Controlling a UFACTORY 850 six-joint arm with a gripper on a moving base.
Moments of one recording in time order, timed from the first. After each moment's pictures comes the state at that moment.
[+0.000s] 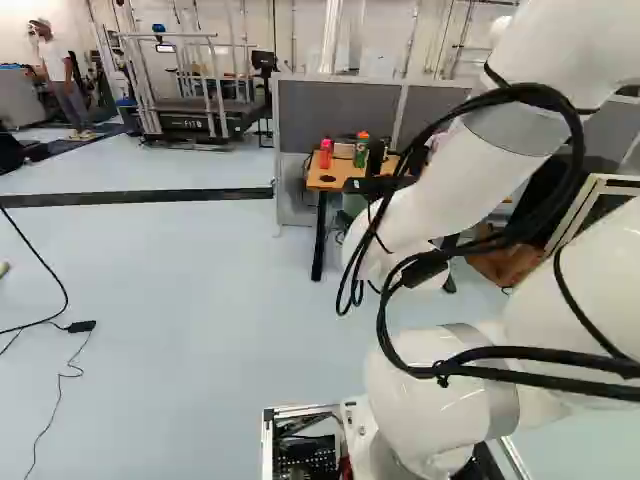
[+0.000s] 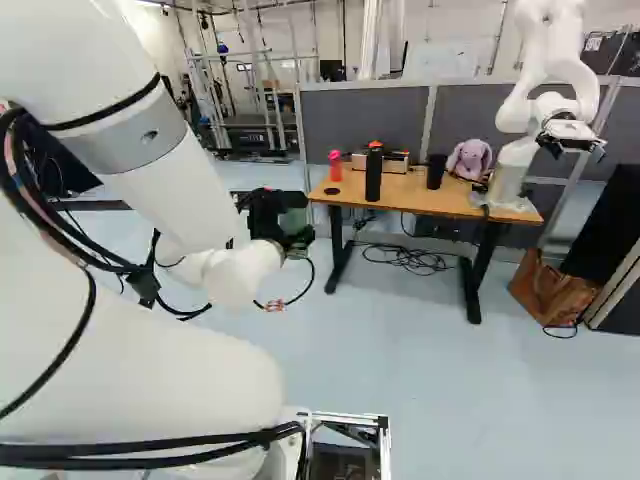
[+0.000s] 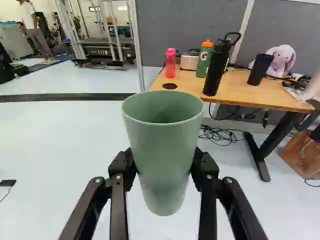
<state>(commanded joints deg) 0.0 16.0 -5.0 0.0 50.0 0.0</state>
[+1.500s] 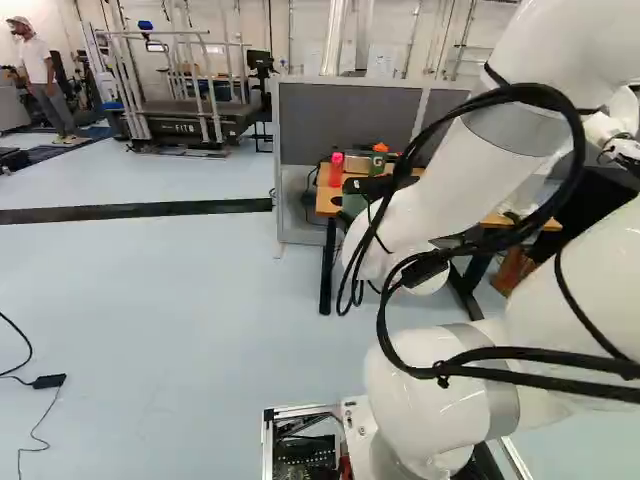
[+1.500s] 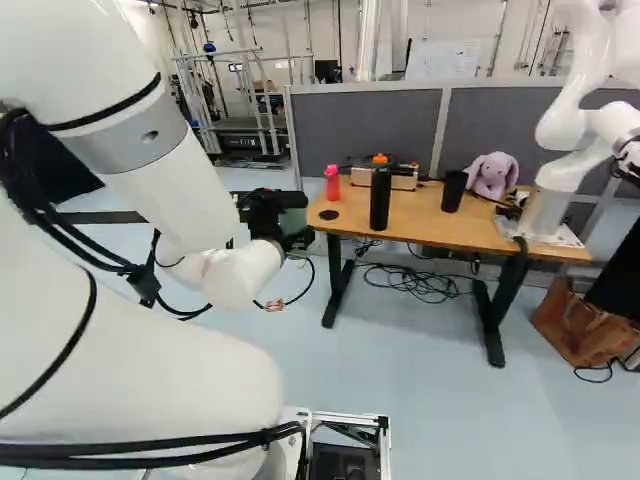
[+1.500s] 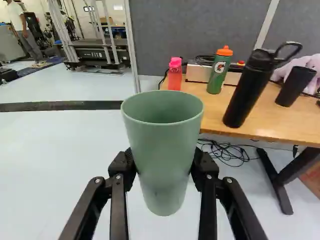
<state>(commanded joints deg) 0.0 16.0 -5.0 0.0 50.0 0.0</state>
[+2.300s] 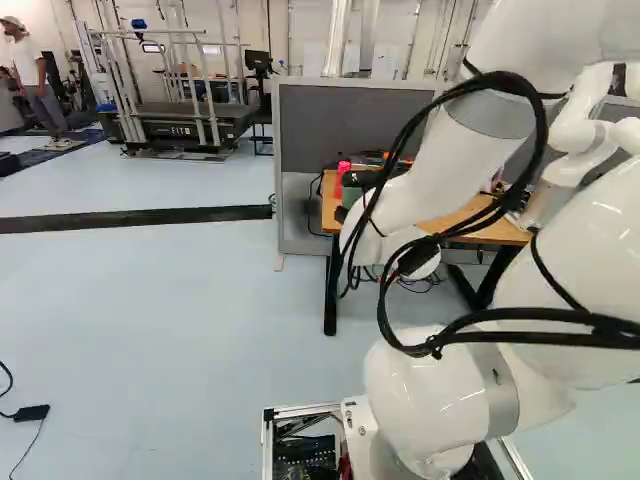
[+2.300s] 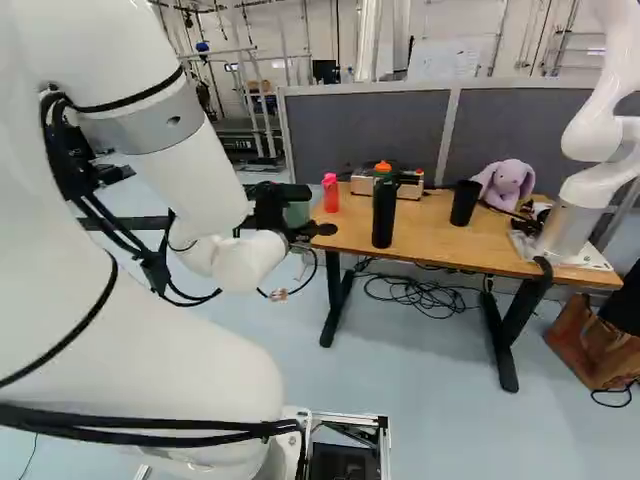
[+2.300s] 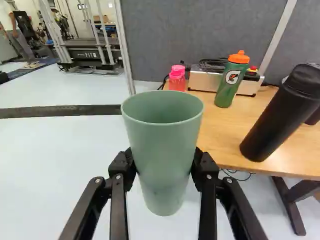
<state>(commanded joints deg) -0.8 9.3 -10.8 0.7 50.0 0.0</state>
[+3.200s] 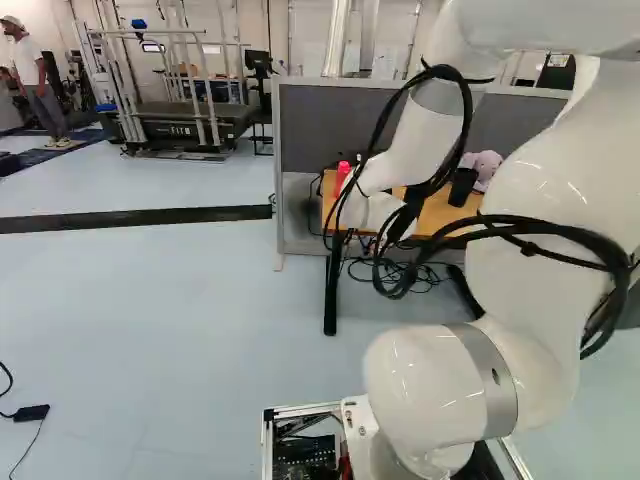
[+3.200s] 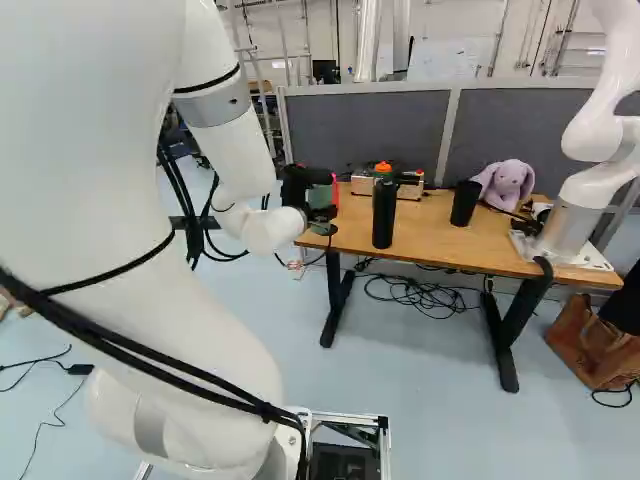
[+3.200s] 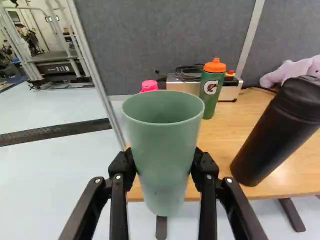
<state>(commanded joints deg) -3.1 -4.9 -24.9 8.4 52.6 0.0</state>
